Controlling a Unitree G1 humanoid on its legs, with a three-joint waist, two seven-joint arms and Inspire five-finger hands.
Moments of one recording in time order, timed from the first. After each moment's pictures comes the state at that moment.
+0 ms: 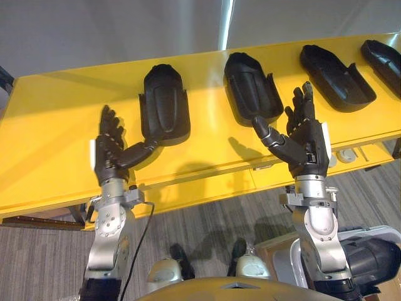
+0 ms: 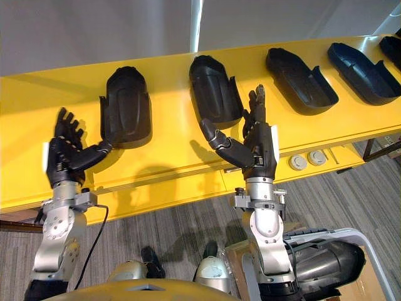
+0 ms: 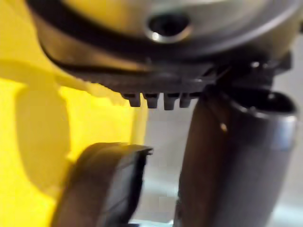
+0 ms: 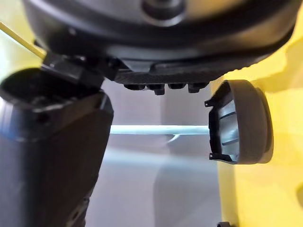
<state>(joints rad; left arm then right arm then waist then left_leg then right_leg) 0.19 0.18 0.06 -0.31 -0.38 -0.21 0.27 0.14 -0.20 0.07 -0.34 0.16 -0.25 -0.18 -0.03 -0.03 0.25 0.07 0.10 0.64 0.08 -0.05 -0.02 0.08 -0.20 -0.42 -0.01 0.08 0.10</state>
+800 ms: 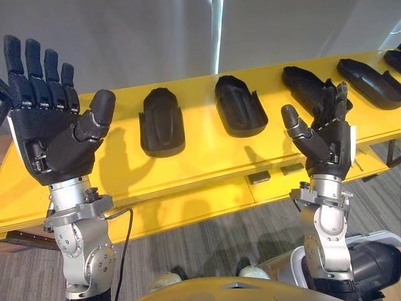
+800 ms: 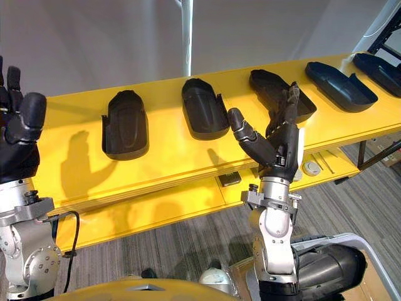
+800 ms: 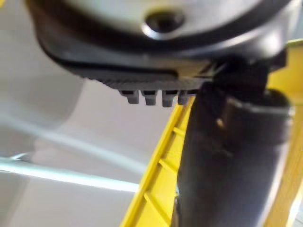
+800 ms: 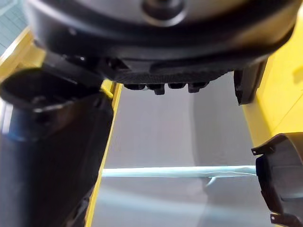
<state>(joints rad) 0.21 0.15 0.18 -0.60 -0.58 -0.36 0.06 0.14 -0.15 -0.05 -0.34 0.20 -0.26 -0.21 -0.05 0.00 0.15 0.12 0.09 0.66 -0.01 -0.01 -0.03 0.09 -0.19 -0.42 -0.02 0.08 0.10</state>
